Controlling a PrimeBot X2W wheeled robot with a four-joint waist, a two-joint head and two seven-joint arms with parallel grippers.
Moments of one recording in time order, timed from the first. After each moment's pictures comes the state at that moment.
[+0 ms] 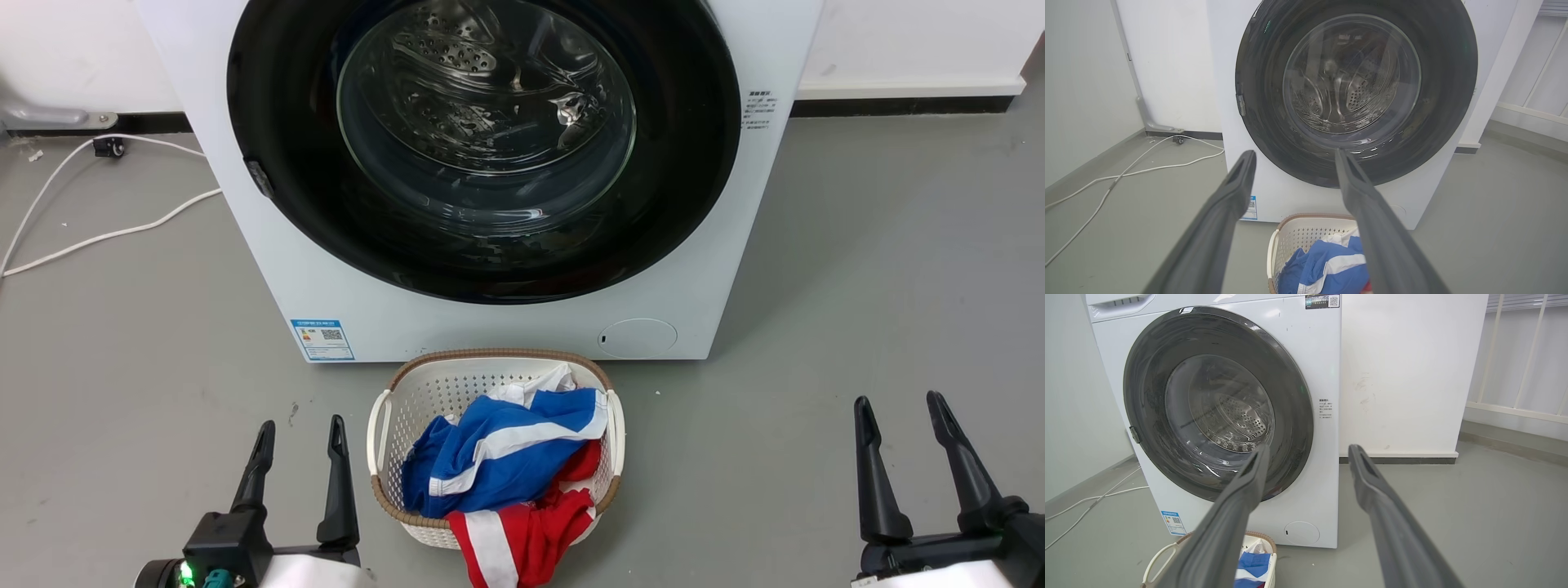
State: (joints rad) left arm 0.09 0.08 -0.08 0.00 -0.18 0.09 -0.24; right arm 0.15 -0.05 -0.06 -0.13 0.10 0.13 -0.24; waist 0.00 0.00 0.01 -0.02
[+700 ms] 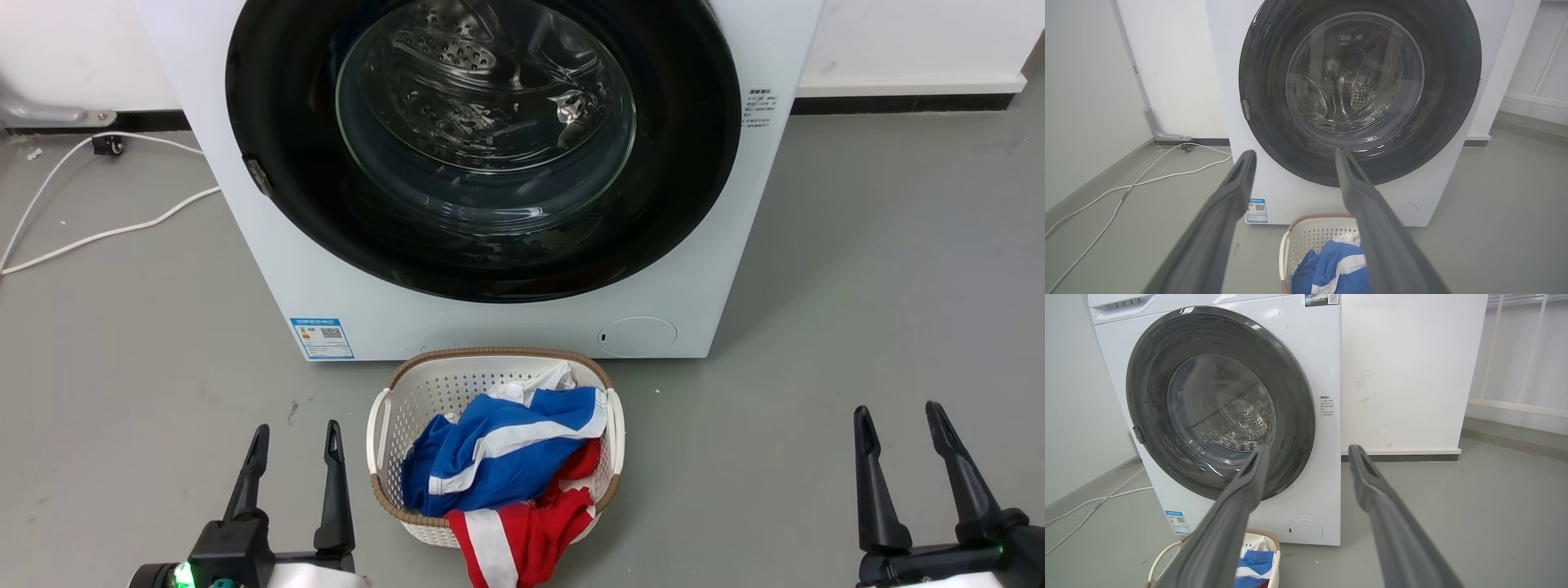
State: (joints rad) left arm 0.11 0.05 -0.04 0.00 -0.08 0.05 -0.26; right arm 0.17 -0.05 -0.05 -0.13 0.11 0.13 -0.26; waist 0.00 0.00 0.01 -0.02
